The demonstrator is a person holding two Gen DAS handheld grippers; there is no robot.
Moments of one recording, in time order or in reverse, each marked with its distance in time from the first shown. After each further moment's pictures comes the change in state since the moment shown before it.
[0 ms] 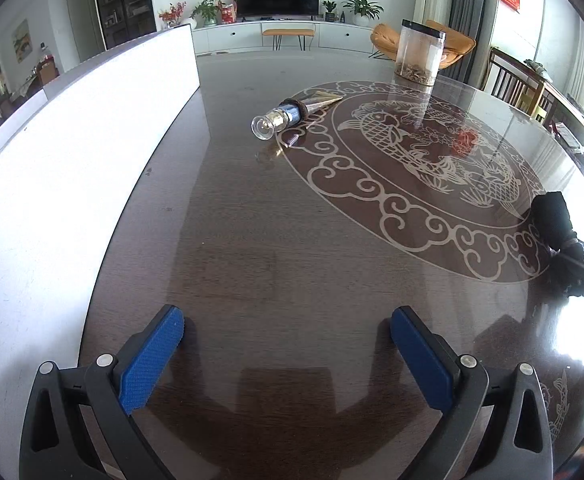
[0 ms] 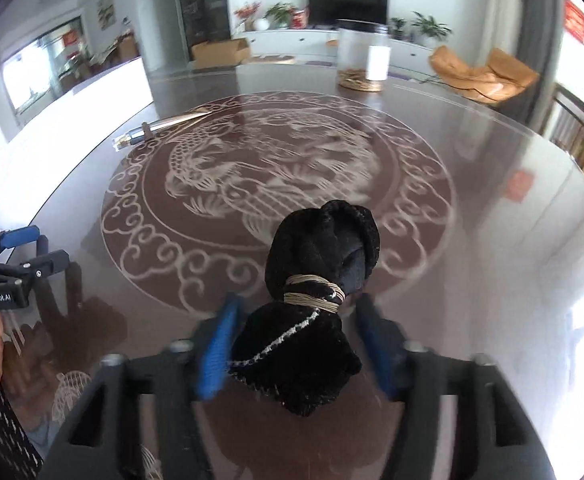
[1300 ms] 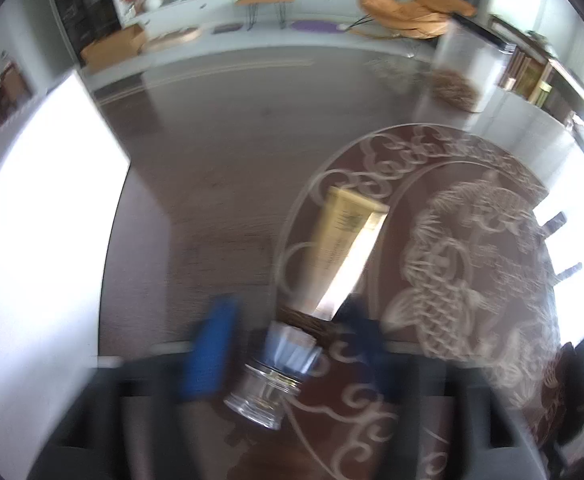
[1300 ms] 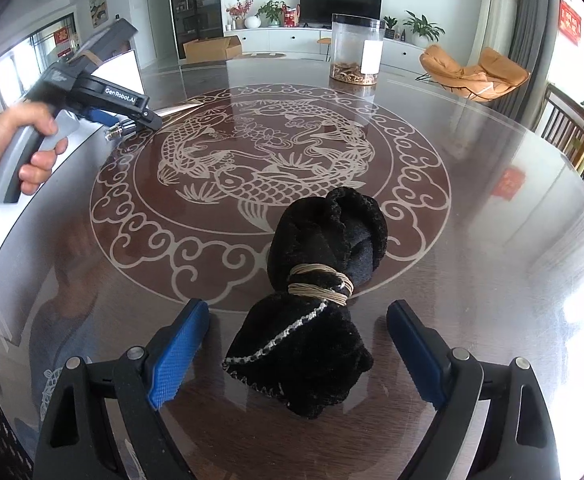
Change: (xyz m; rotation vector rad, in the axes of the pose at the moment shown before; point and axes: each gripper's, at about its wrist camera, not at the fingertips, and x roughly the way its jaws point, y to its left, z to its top) left arm 0.101 -0.006 0.175 0.109 0.151 -0.034; right arm 0.011 0.007 -0.005 -0.012 0.010 -0.041
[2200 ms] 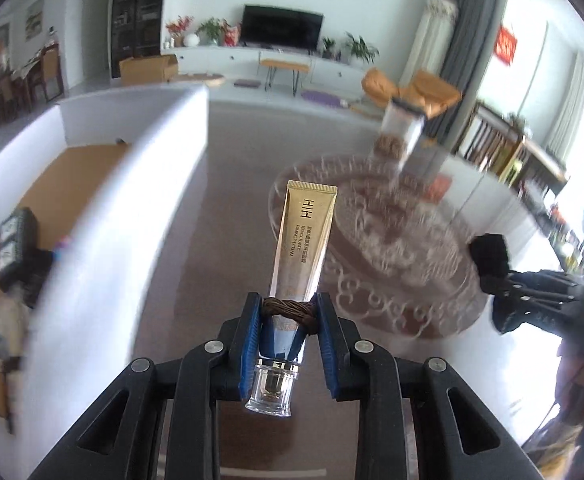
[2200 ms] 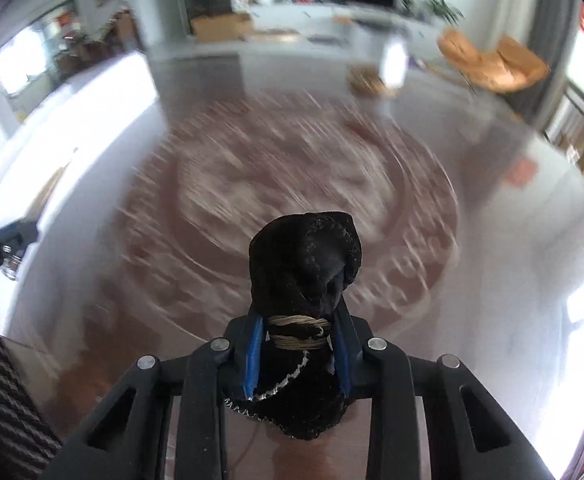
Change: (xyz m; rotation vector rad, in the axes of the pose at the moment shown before) left arm -0.178 0.017 -0.167 -0.222 -0.289 -0.116; right arm -0.028 0.026 0.070 -0.036 0.087 0.058
